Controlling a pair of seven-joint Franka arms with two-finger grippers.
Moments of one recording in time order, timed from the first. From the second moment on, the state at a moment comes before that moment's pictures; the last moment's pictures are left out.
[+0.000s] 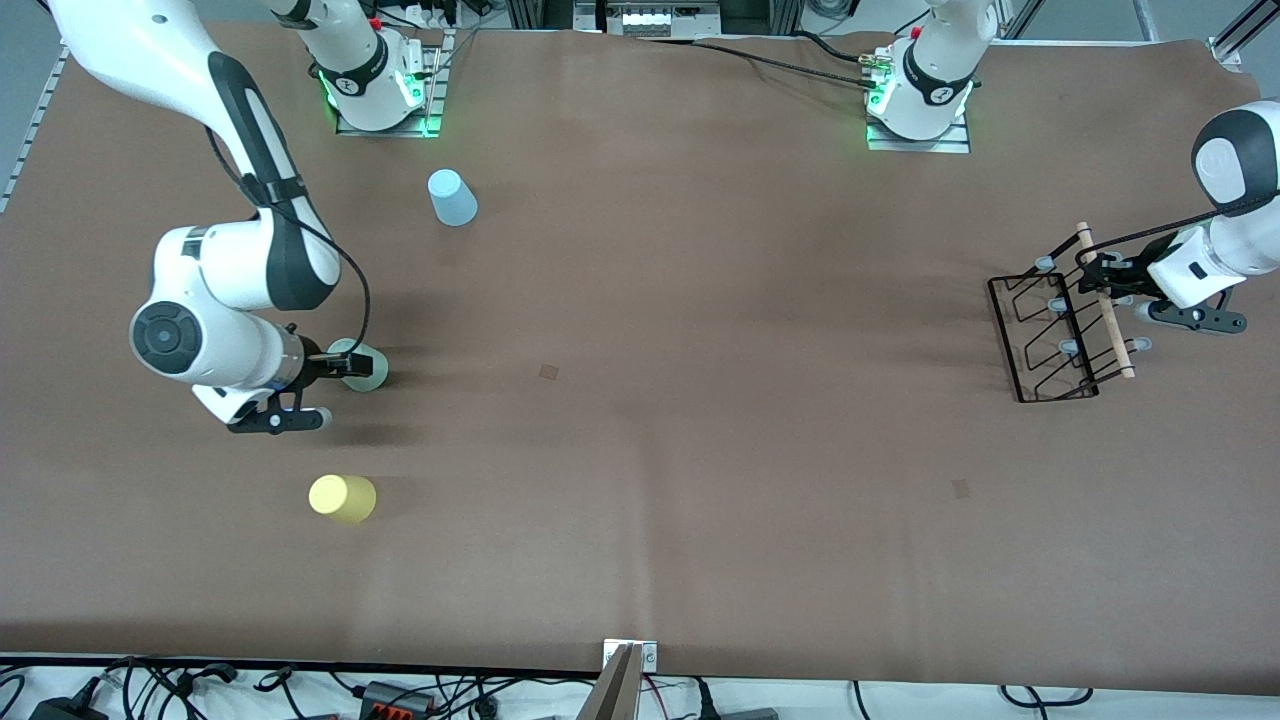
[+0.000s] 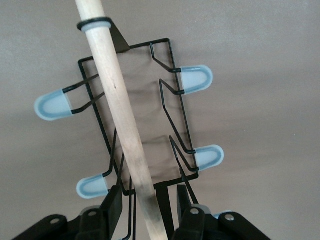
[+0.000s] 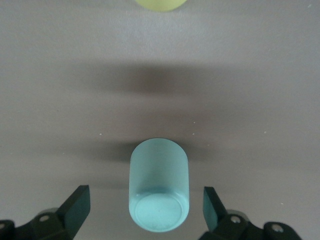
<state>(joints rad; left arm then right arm) 0.38 0.07 -0.03 -2.22 0.00 2.11 0.46 0.15 0.46 -0.04 -1.85 0.02 2.12 0.04</state>
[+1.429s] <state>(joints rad) 0.42 0.11 -0.40 -2.00 -0.26 1.86 0.09 0.14 0.44 -0.05 -1.97 0.02 2.20 0.05</state>
